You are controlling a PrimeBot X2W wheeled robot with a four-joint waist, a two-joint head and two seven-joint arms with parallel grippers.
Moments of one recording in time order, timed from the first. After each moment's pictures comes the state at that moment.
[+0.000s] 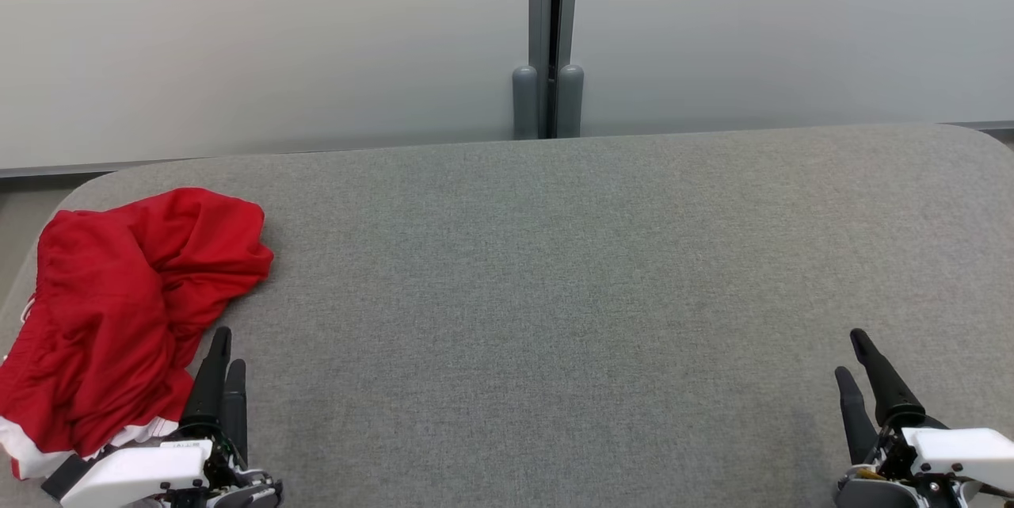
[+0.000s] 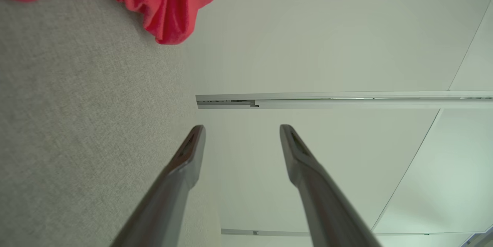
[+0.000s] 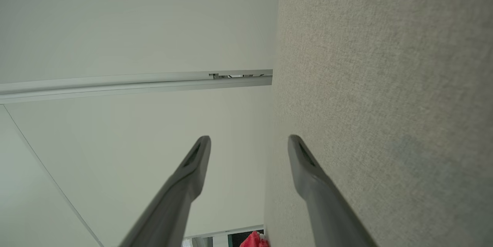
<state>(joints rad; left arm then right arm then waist) -0.05 0.03 0.10 0.29 -1.61 -0.13 0.10 -0.06 -0.03 -0.09 0.28 1.61 0.13 0.10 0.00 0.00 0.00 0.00</state>
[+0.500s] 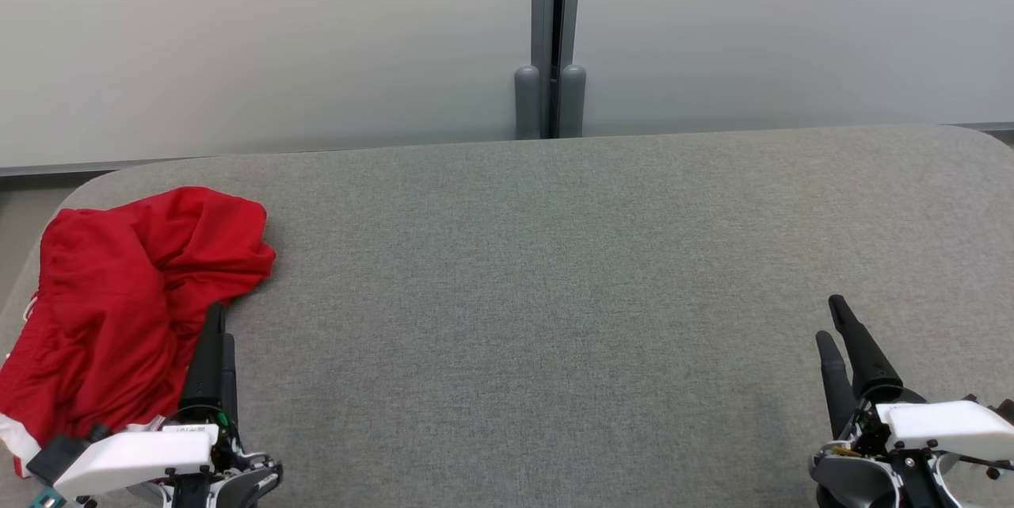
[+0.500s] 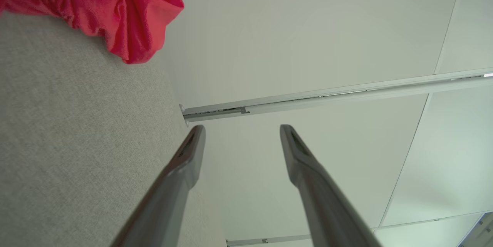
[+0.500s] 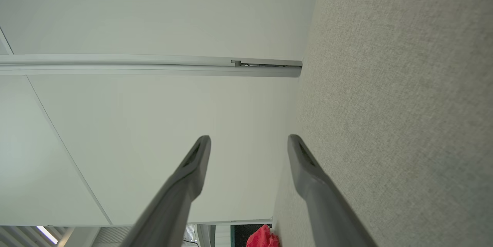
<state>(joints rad) -0.05 0.03 0.08 0.21 -1.52 -0.13 0.03 -0.08 -0.03 -0.01 0.20 1.59 0.13 0.03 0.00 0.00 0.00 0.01</state>
